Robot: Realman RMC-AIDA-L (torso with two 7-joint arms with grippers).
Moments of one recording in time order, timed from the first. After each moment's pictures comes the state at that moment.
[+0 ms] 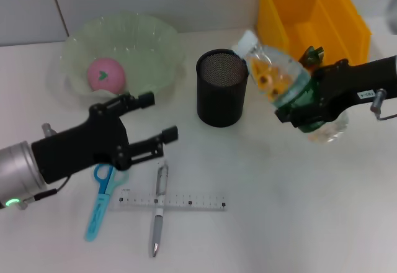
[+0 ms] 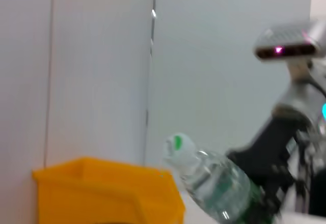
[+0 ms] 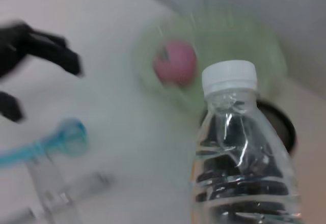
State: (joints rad) left arm -0.44 -2.07 1.12 0.47 1.37 1.50 -0.98; right arm 0.41 2.08 -1.06 -1.45 -2.25 -1.51 2.03
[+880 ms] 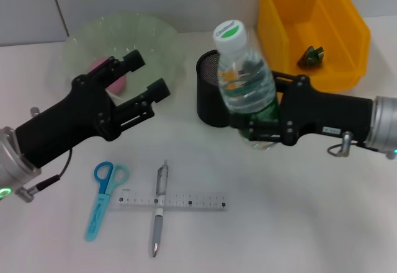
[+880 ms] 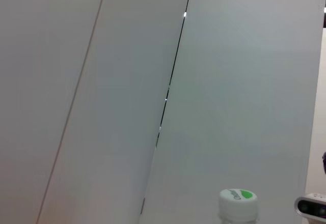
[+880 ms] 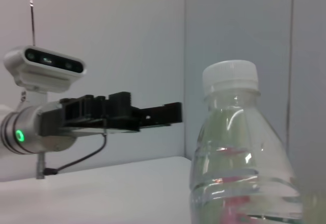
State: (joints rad) left arm -0.46 -2.07 1.13 0.37 1.14 1.64 -1.03; right arm 0.39 2.08 -1.00 -0.71 -1.56 -1.47 1.09
